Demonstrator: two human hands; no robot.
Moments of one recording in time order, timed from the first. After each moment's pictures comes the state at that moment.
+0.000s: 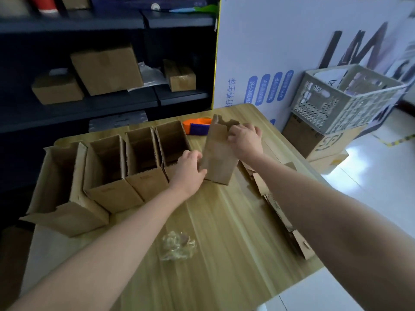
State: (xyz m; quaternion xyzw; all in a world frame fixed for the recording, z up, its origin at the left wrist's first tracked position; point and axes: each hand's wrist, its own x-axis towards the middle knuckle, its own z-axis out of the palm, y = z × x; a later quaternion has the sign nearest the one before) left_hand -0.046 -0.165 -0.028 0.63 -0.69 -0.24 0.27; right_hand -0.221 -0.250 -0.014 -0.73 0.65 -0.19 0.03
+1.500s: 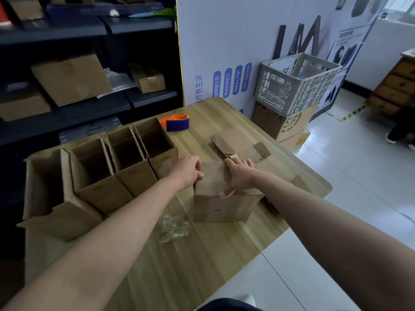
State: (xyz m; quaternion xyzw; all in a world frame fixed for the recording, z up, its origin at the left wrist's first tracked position) left_hand -0.059 -0.133 -0.021 0.56 -0.80 -0.21 0.10; right_hand -0.248 -0.102 -0.026 -0.70 0.67 0.06 0.23
